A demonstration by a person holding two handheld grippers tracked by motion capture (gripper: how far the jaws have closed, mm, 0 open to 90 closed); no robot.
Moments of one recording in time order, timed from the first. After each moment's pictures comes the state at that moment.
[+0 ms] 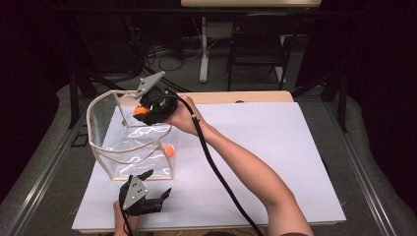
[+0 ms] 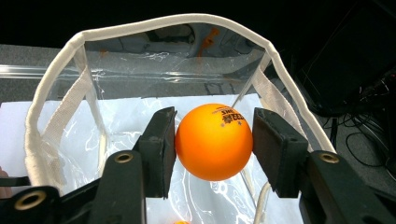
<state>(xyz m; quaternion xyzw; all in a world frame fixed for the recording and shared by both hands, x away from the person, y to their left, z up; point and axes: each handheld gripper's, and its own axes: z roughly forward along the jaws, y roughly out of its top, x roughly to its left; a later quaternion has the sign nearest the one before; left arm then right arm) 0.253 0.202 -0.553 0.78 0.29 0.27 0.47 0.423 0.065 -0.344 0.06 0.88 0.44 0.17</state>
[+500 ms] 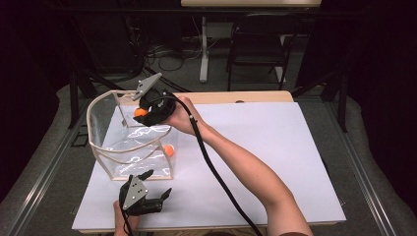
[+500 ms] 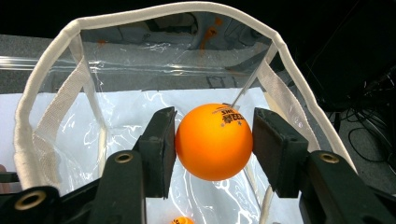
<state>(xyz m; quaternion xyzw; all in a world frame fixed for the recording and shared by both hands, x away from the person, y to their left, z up) 0.253 0.202 -0.552 0.79 0.29 0.27 0.47 0.425 0.070 -0.349 0.06 0.89 0.43 0.16</state>
